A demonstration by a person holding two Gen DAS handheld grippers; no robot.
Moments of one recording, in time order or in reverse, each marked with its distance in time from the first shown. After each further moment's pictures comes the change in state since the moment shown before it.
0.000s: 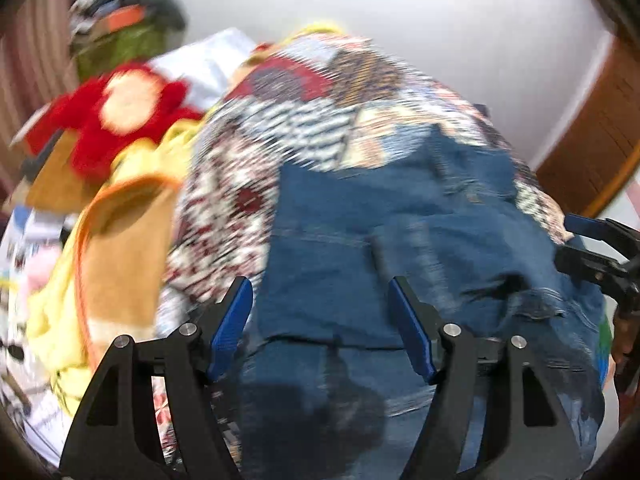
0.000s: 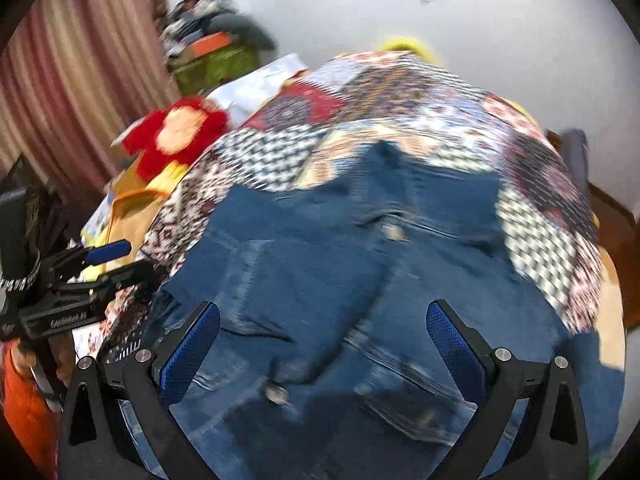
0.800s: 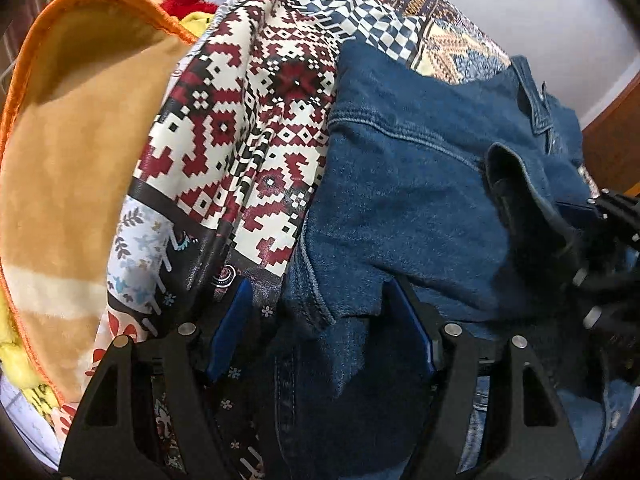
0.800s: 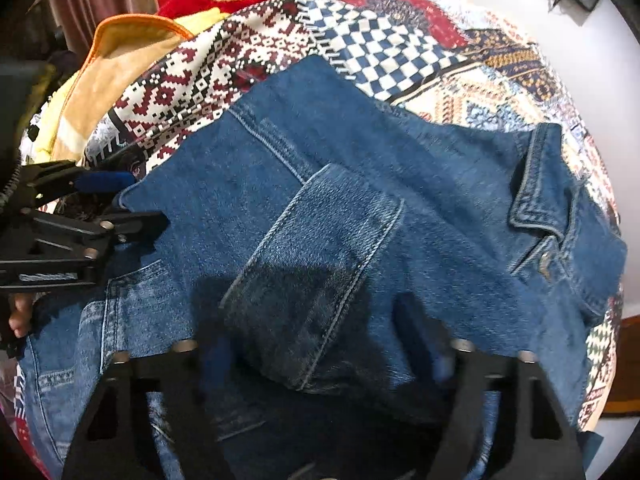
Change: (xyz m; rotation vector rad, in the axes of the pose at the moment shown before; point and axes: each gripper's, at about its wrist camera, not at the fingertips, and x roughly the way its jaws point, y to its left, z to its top) left arm 0.094 0.039 -0.038 -0.055 0.186 0.010; right arm 0.129 0.070 -0.014 -0.315 0.256 -0.055
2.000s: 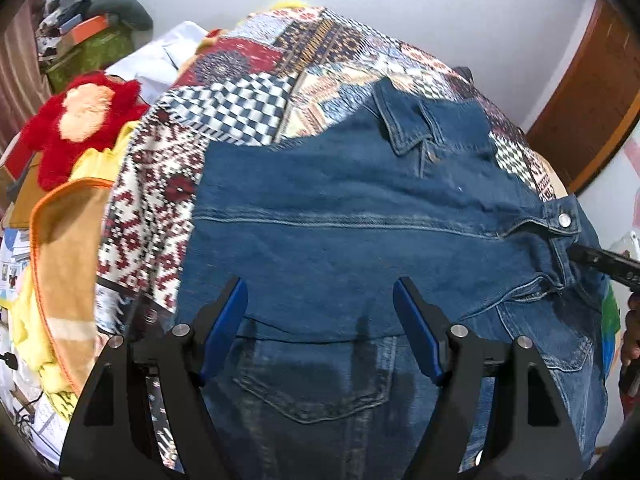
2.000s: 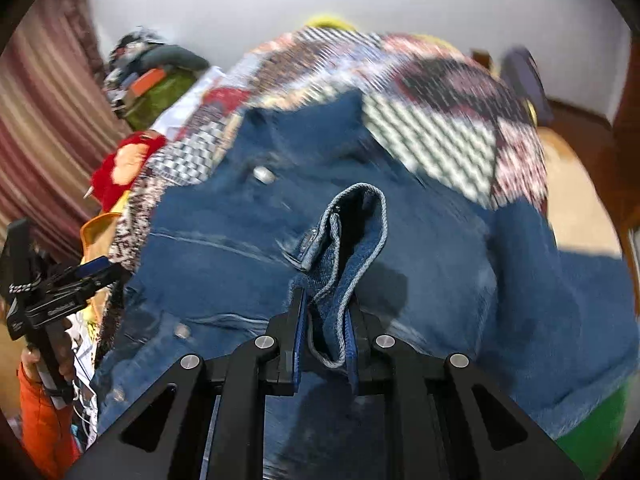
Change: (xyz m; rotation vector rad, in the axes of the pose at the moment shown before) left arm -0.069 -0.133 0.013 0.192 -0.110 -0.001; right arm -0.111 -0.190 -0.204 0.703 -0.224 0.078
